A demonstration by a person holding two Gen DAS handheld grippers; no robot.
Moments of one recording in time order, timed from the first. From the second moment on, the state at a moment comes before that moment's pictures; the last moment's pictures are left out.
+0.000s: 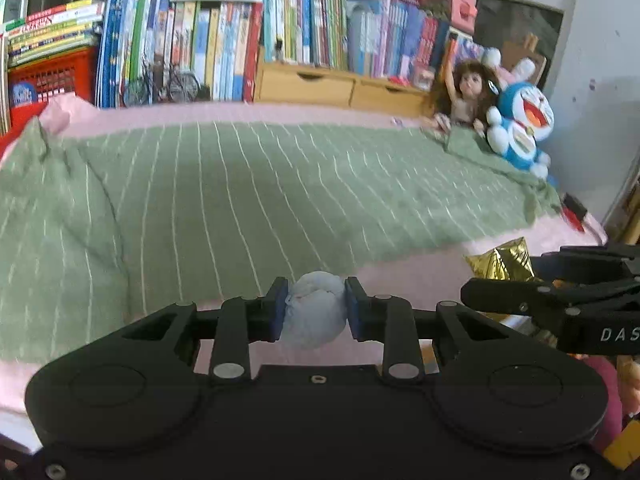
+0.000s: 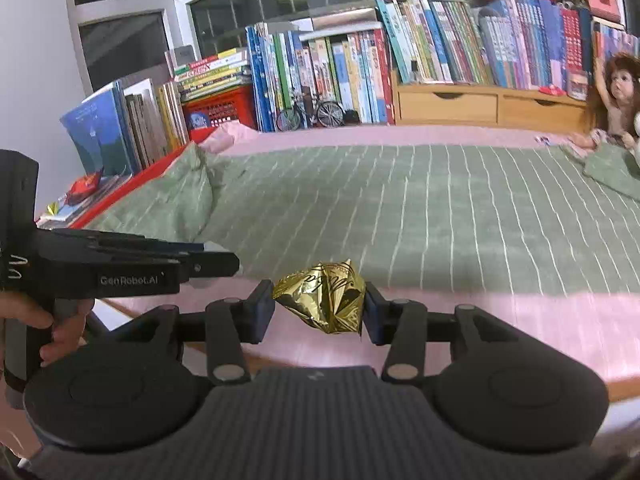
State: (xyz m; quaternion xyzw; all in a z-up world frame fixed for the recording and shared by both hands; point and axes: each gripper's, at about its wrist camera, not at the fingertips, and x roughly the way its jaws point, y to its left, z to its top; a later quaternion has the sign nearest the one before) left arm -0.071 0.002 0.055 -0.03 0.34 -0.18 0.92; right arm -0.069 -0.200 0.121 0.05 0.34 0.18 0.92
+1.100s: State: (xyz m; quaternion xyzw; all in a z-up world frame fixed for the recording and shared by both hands) left arm -0.171 -0.029 -0.037 -0.01 0.43 -0.15 0.89; right arm -0.142 -0.212 0.027 0.03 0.47 0.19 0.86
